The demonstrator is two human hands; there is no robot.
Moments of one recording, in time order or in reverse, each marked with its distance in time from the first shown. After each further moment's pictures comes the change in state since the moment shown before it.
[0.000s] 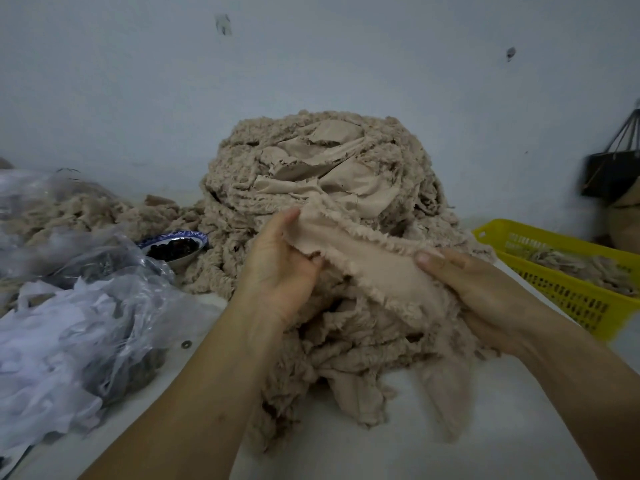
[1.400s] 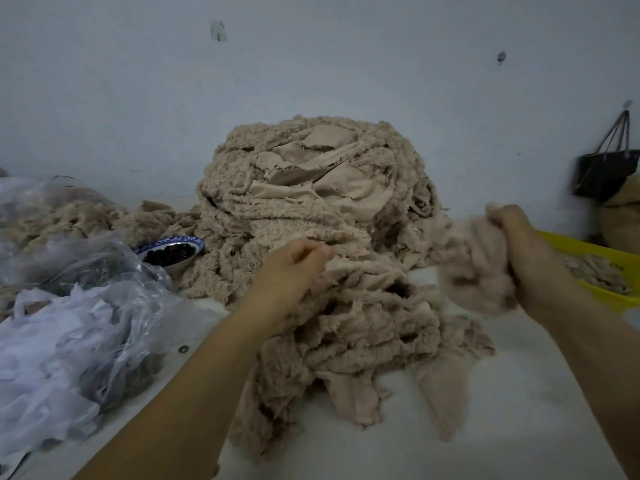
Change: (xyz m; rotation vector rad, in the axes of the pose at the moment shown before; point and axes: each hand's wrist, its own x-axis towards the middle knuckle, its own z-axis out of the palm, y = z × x) left_hand 0.005 -0.006 -0.025 1.279 -0.009 0.253; right_hand 0.000 -0.035 -0.039 -0.238 0.548 -0.040
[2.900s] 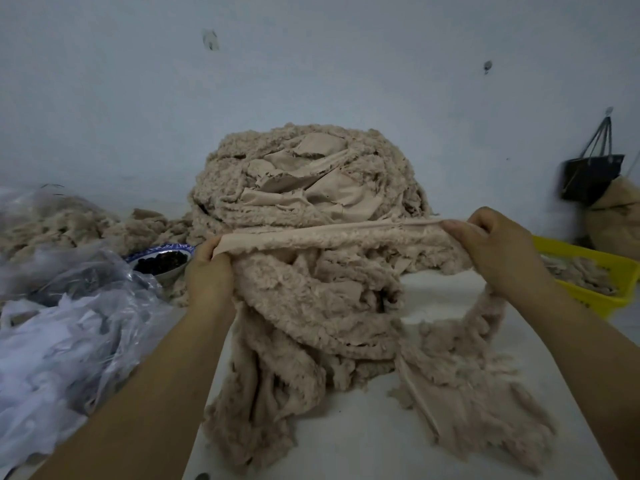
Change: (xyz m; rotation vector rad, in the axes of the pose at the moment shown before) left_hand 0.028 -0.024 -0.043 -0.400 0.569 -0.167; right_hand 0.017 -0.001 -0.003 -0.597 0.185 -0.400
